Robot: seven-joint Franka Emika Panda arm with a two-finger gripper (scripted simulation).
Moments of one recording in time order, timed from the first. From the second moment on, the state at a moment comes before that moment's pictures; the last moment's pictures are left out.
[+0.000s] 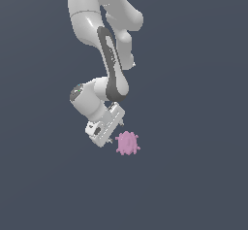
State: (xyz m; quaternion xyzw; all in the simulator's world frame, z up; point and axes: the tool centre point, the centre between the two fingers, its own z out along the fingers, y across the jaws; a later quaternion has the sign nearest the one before) arm 0.020 -0.037 0.040 -0.86 -0.45 -0.16 0.19
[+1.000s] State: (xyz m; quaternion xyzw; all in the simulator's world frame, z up) arm 0.025 -0.032 0.024 -0.84 -0.47 -0.19 0.19
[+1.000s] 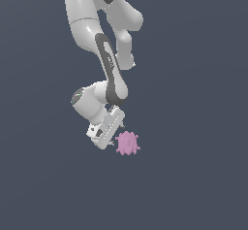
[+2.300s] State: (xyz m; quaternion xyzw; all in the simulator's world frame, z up) arm 0.030 -0.051 0.031 -0.84 -0.47 -0.19 0.18
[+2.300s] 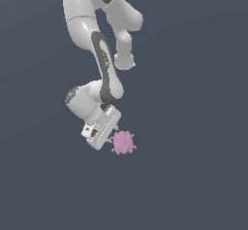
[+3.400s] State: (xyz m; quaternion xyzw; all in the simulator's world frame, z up) arm 0.027 -0.234 0.142 -0.84 -0.47 -0.19 0.19
